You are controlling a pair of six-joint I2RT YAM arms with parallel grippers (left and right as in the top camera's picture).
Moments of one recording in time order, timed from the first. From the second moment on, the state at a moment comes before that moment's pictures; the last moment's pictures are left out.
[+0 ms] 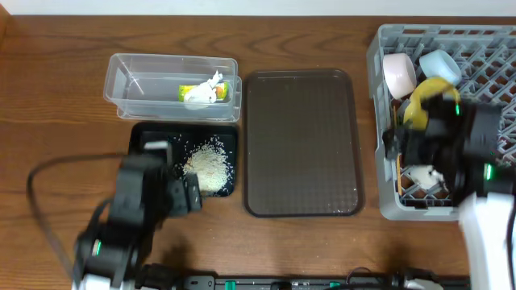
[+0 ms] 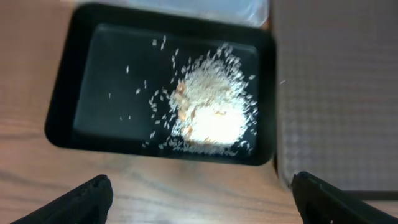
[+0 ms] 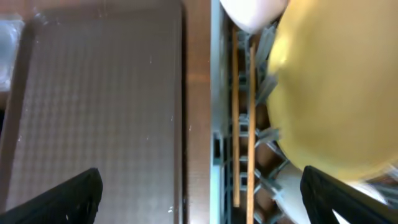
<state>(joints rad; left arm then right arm) -0.21 0.70 0.82 -1.02 -0.04 -0.29 -0.12 1.05 0.92 -0.74 -0.21 0.01</state>
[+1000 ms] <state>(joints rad) -0.21 0.42 0.77 -1.02 -0.04 -0.29 -0.12 0.56 0.64 -0.98 -0.14 0.02</state>
